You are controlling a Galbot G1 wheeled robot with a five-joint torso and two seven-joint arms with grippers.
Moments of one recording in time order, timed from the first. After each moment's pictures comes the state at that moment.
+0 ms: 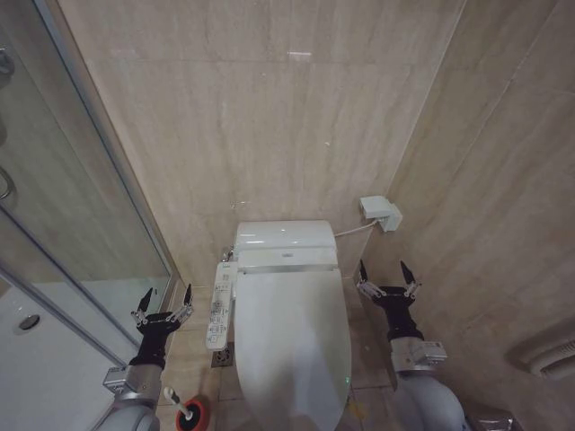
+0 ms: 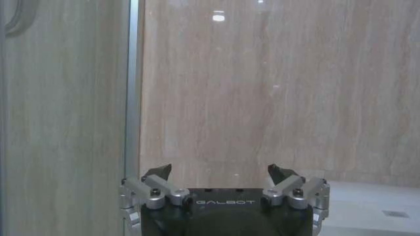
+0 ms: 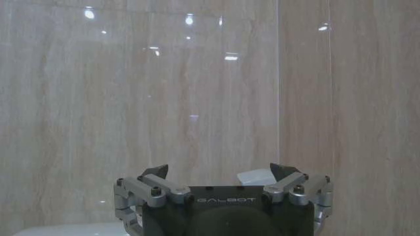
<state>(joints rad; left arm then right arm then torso) 1.51 -1.44 -0.66 -2.04 -0.23 -0.09 0.01 -1.46 1.36 0.54 2.08 0.16 0.16 0.18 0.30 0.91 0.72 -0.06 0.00</state>
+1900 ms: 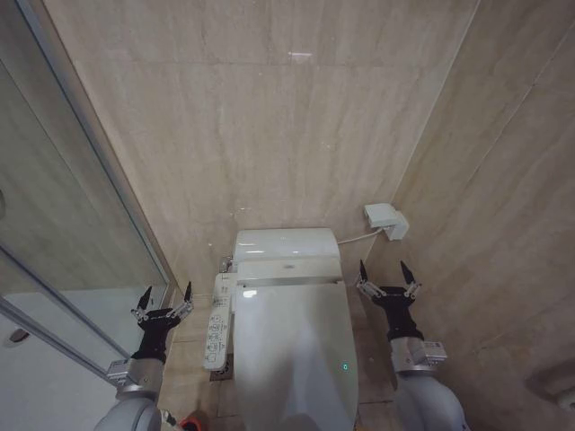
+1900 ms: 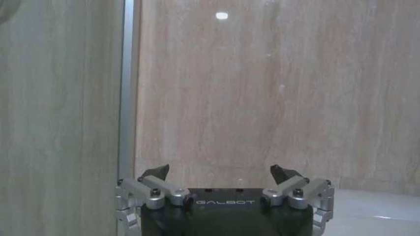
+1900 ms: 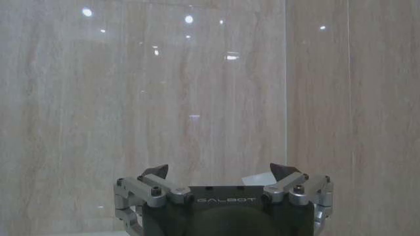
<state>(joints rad) 1.46 -1.43 -0.65 -2.00 -0.24 -0.08 0.00 -1.46 1.36 0.54 2.08 0.16 0.16 0.18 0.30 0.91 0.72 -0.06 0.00</state>
